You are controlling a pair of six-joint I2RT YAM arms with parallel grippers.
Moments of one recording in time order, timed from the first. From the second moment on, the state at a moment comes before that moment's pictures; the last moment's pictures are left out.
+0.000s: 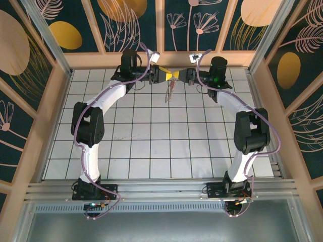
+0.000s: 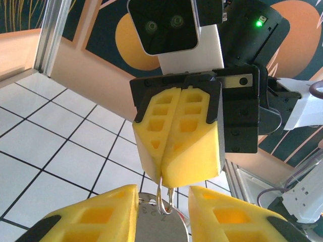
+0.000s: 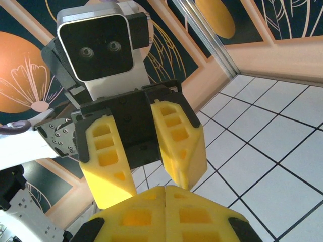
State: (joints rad) left arm -0.37 2.09 1.76 0.14 1.17 -0.36; right arm 0.23 1.83 1.36 0.41 -1.13 0.60
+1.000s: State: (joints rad) left arm -0.39 2.09 1.74 0.23 1.18 -0.43; right arm 0.23 1.83 1.37 0.40 -1.12 0.59
